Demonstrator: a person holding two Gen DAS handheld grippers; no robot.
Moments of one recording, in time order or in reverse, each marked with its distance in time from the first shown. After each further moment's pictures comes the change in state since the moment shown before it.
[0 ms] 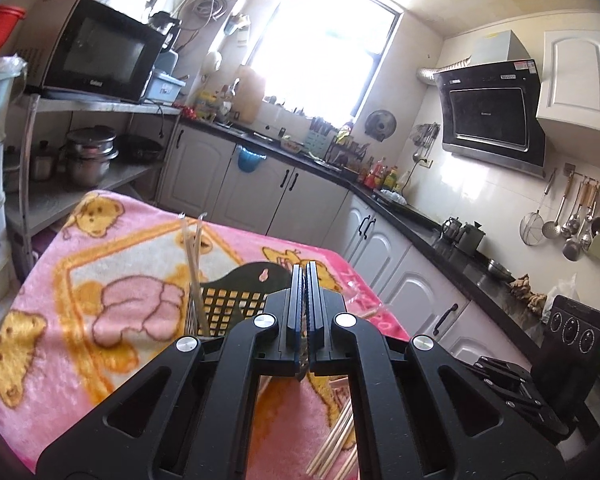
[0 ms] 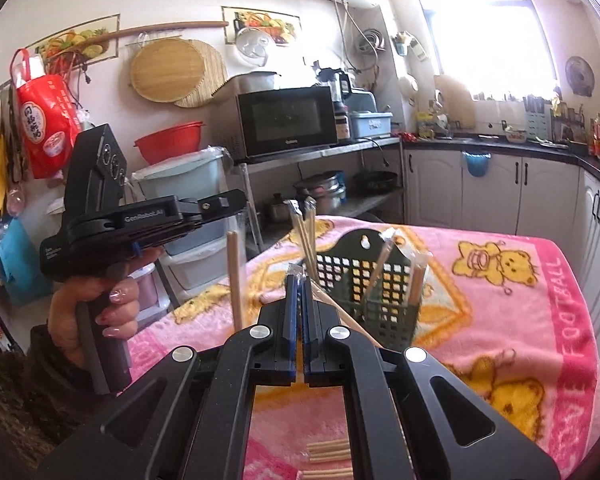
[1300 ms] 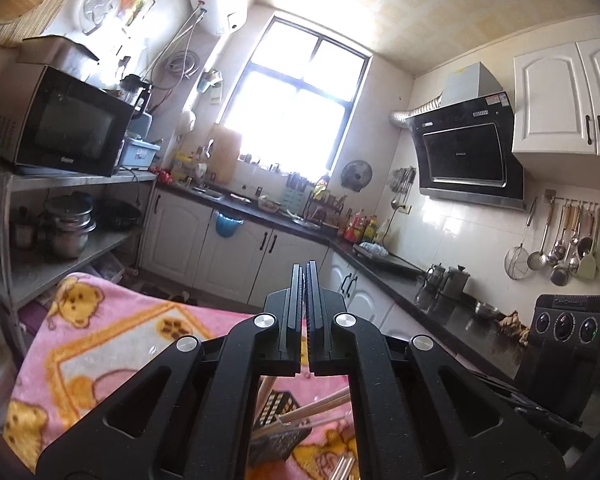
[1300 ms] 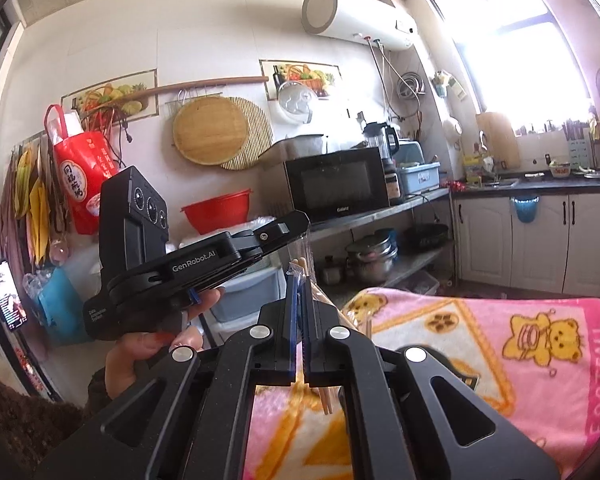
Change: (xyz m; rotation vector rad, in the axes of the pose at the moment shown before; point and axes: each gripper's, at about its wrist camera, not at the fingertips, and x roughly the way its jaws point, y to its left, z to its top) left arm -0.001 -0.029 0.086 0.065 -0.188 -0.076; right arm 0.011 0.004 0.101 0.010 -0.179 0.172
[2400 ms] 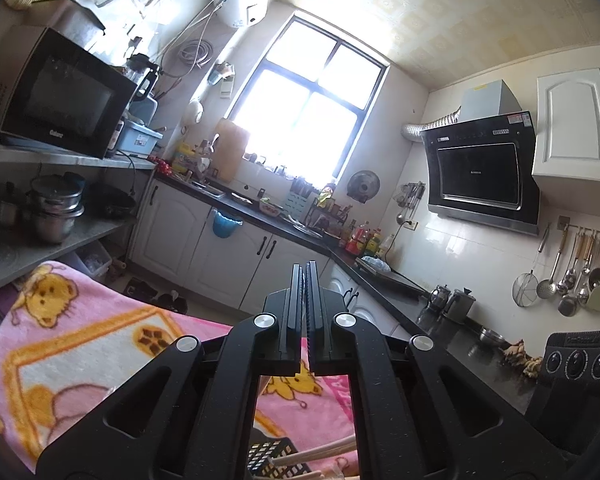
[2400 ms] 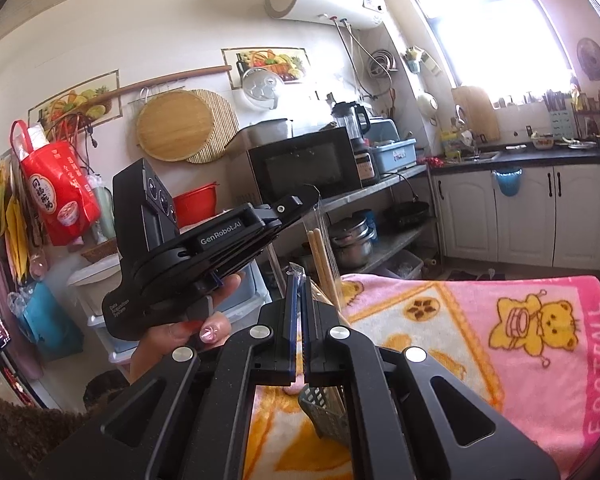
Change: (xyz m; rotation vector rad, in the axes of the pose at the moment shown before) left arm 0.081 0.032 -0.006 -0.093 -0.023 -0.004; right arm 0.033 -0.054 -0.005 0.100 0.069 -0.062
